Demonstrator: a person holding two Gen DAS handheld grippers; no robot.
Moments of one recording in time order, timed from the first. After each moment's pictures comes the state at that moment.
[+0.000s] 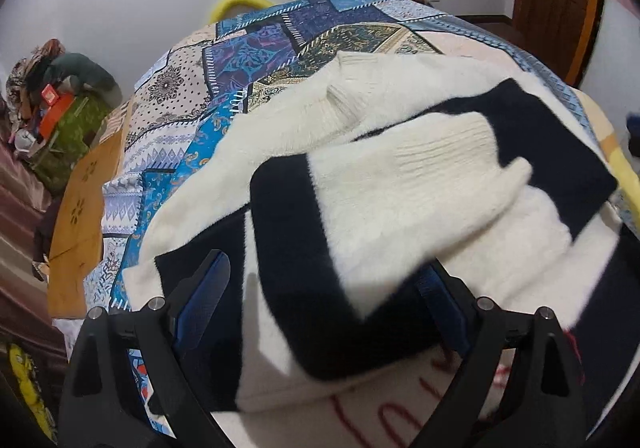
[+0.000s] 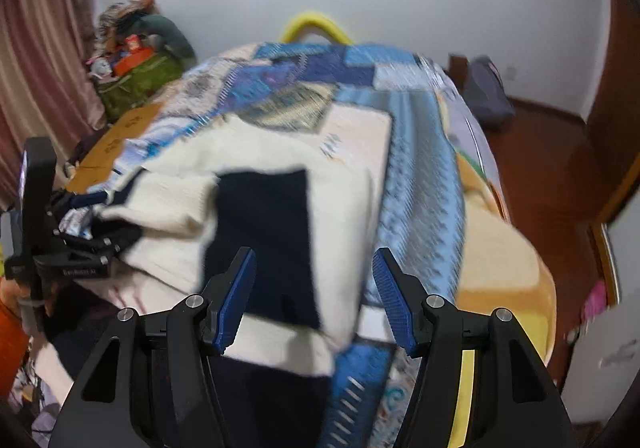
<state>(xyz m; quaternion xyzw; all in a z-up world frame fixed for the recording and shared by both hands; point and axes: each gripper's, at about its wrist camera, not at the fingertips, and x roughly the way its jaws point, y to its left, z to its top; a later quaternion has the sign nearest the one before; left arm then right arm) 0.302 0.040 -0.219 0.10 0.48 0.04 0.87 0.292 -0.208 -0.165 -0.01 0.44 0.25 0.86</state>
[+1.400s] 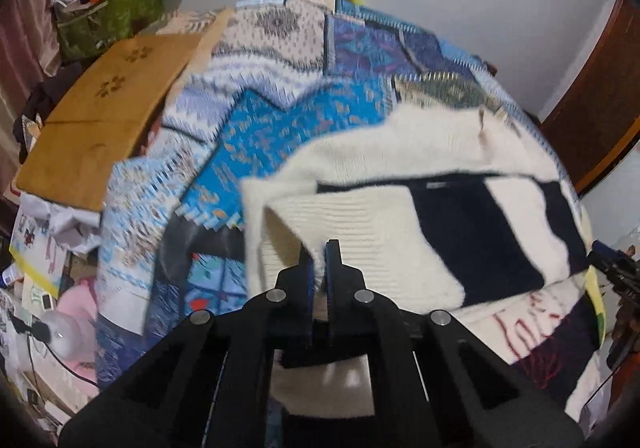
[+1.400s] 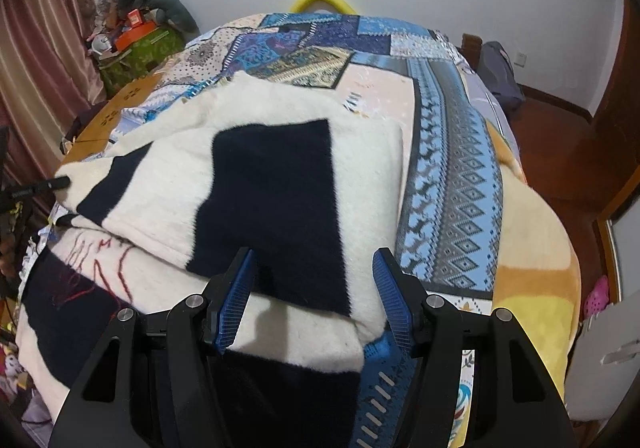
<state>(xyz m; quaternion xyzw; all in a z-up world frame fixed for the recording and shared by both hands) 0.226 0.222 -0.192 -0.13 0.46 0.08 0.87 0.287 -0.179 -0.190 -0.04 0.45 0.26 0.85</state>
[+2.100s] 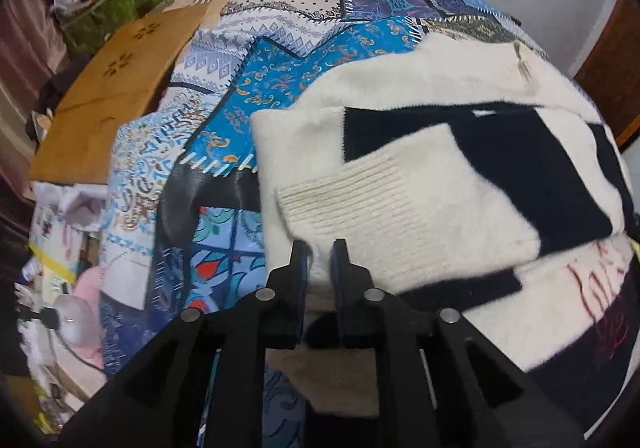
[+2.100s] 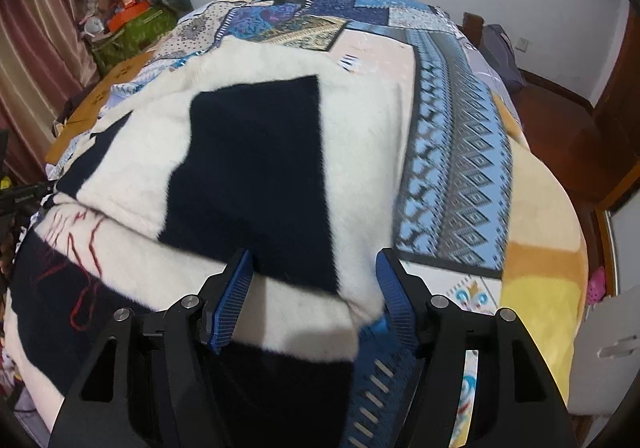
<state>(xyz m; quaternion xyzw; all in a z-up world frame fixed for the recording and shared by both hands) 0.220 0.208 -0.246 -0.07 0.52 0.12 0.84 0.285 -0.182 -0.214 -0.05 0.49 0.25 0.83</state>
